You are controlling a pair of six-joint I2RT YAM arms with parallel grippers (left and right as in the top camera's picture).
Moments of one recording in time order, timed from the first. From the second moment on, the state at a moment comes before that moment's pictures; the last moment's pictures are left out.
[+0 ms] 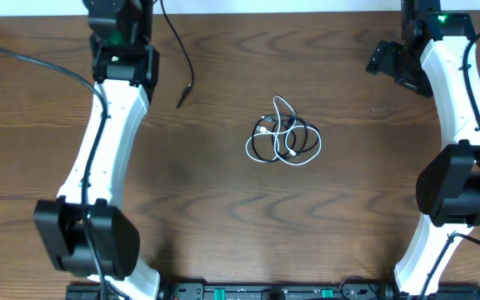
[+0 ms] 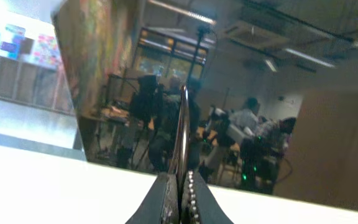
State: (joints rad) left arm -0.10 1.77 1.63 0.49 0.00 -0.30; right arm 0.00 2.09 1.99 -1.21 0.13 0.51
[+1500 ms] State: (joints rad) left arm 0.25 2.00 1.63 -0.58 0.26 -0.17; right arm 0.00 2.09 1.99 -1.21 0.13 0.51
